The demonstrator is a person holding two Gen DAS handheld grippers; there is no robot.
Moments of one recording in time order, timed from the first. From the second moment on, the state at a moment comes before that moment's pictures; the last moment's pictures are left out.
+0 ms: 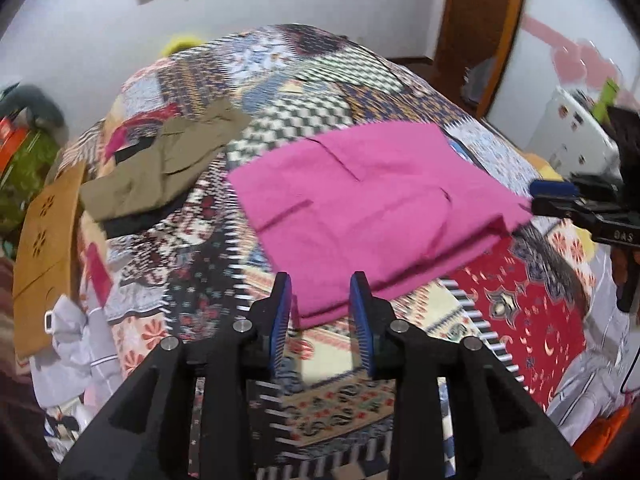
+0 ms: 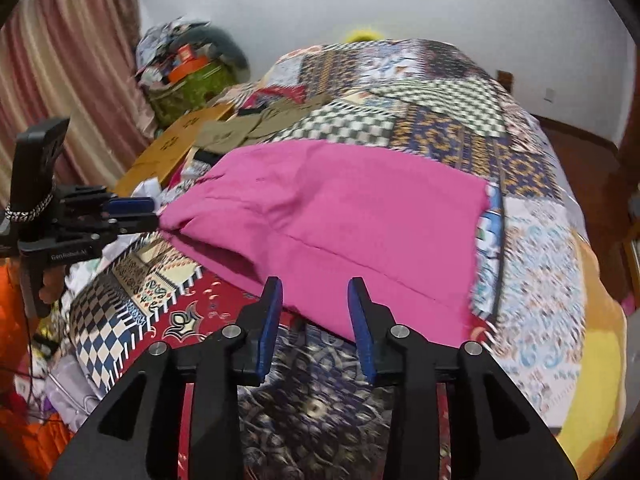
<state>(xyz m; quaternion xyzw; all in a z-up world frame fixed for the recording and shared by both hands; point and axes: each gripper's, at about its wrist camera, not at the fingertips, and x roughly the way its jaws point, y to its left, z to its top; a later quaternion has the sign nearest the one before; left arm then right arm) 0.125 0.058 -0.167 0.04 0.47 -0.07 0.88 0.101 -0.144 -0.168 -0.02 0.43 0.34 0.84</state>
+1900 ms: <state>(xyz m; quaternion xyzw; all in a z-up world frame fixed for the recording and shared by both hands) 0.201 0.117 -0.156 -0.02 0.44 0.03 0.89 0.169 -0.220 -0.168 0.02 0.45 0.24 0.86</state>
